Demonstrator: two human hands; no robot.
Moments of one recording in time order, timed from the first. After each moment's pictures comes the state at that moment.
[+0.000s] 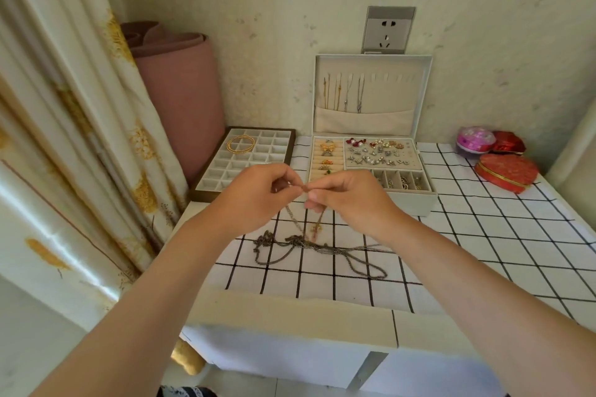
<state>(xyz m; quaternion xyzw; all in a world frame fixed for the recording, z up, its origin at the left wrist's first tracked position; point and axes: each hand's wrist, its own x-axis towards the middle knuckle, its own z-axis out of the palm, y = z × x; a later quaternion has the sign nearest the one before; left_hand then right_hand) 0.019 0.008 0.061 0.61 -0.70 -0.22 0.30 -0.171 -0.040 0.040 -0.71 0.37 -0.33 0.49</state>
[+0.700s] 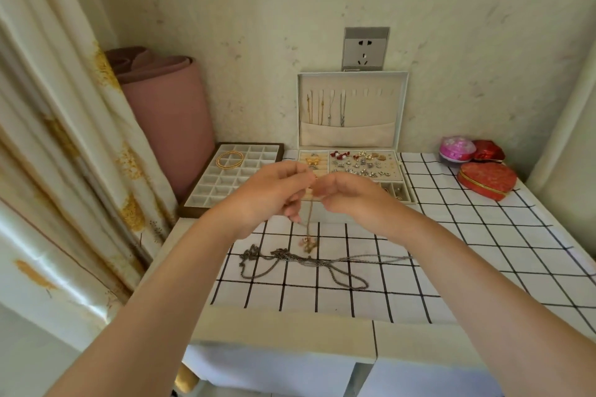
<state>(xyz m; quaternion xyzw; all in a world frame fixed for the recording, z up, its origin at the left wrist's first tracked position) -0.029 -0.002 0.097 0.53 -0.58 -0.49 0.38 -0.215 -0.054 0.063 -0.75 0.40 -0.24 0.48</state>
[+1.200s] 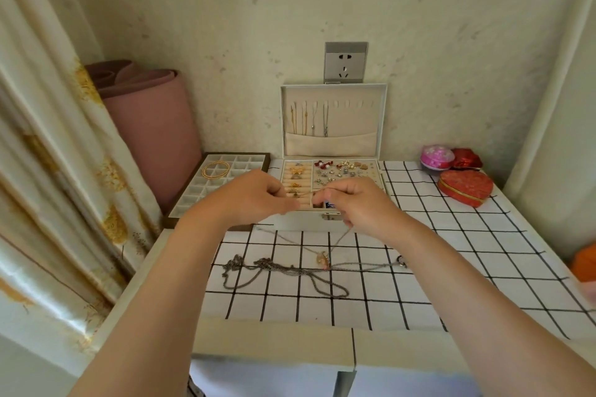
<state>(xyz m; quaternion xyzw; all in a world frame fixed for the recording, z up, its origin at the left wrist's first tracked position) -0.027 -0.023 0.106 0.66 -0.68 -0.27 0.17 -0.236 -0.054 0.078 -0.73 0.44 -0.29 0.43</state>
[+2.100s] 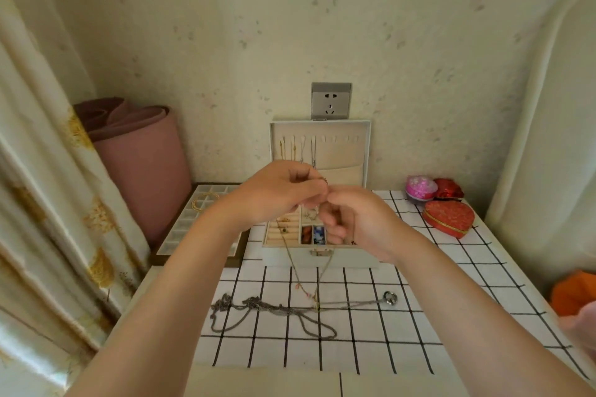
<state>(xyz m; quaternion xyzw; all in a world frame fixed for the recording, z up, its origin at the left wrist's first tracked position) -0.075 -0.040 0.178 0.51 -0.70 -0.39 0.32 -0.249 -0.071 0.122 -0.61 0.27 -0.33 0.67</state>
